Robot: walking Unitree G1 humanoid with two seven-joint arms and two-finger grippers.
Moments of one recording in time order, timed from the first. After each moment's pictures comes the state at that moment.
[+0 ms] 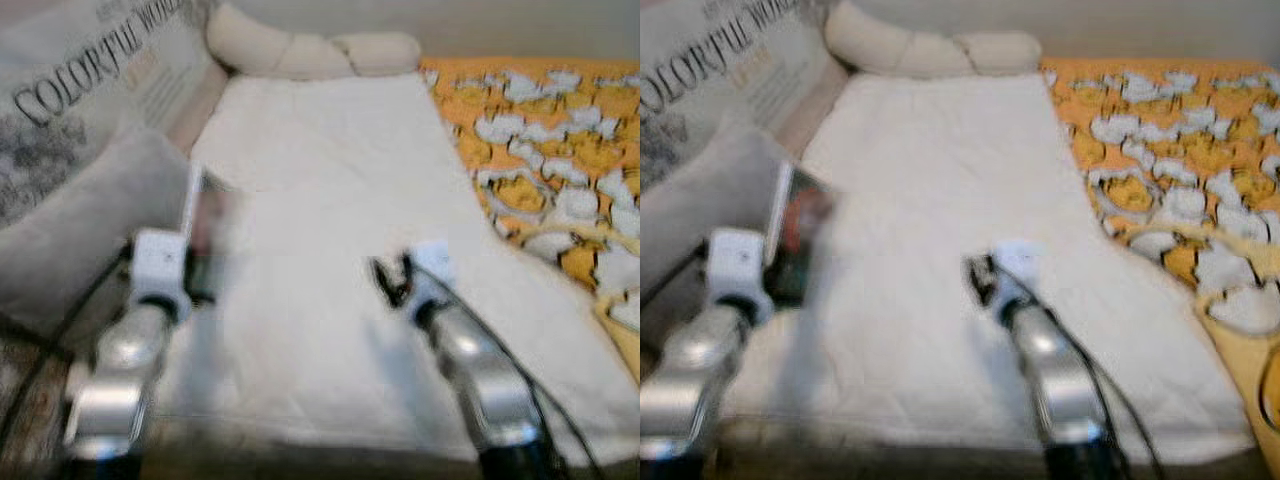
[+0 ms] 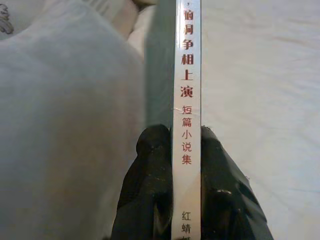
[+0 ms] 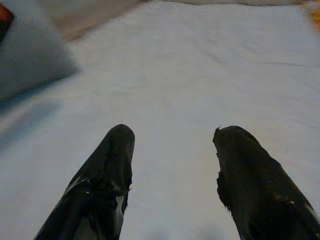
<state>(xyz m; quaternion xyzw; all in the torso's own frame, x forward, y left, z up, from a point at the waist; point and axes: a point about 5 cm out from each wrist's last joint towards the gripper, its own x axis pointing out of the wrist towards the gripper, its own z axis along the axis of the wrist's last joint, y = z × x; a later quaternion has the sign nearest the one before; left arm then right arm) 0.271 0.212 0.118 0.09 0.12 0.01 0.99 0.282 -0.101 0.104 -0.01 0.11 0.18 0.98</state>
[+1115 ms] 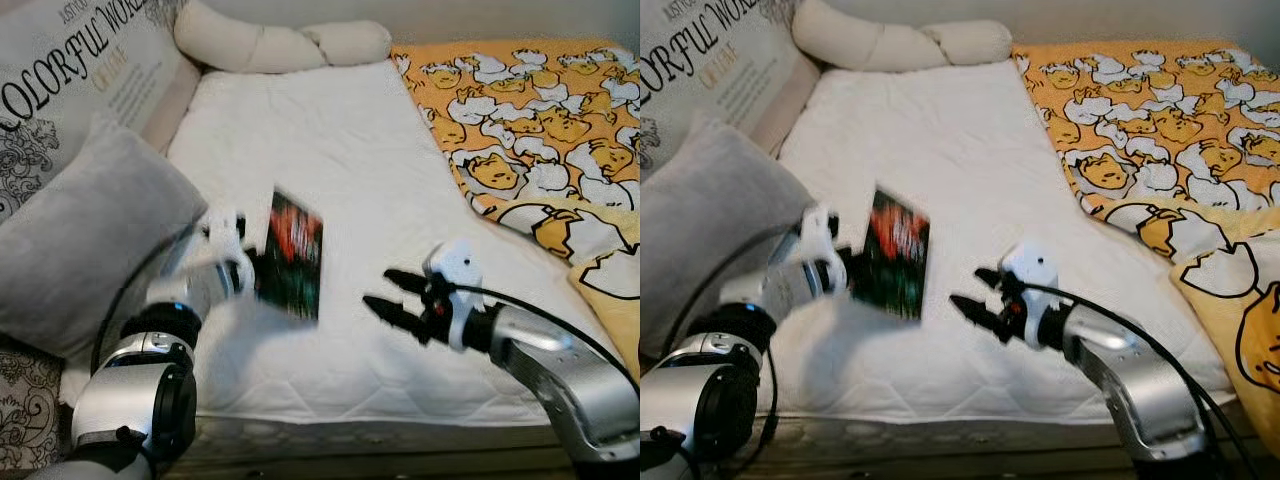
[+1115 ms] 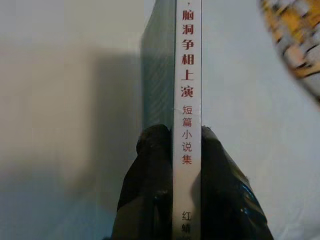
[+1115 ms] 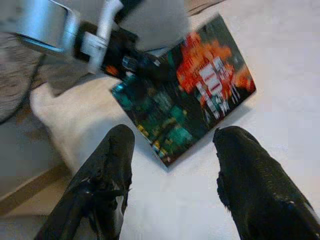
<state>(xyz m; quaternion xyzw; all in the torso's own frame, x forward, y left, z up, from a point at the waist) 0.351 0.158 0.069 -0.23 0.33 -0.15 0.90 0.244 -0.140 0.142 -0.04 0.17 0.43 0.88</state>
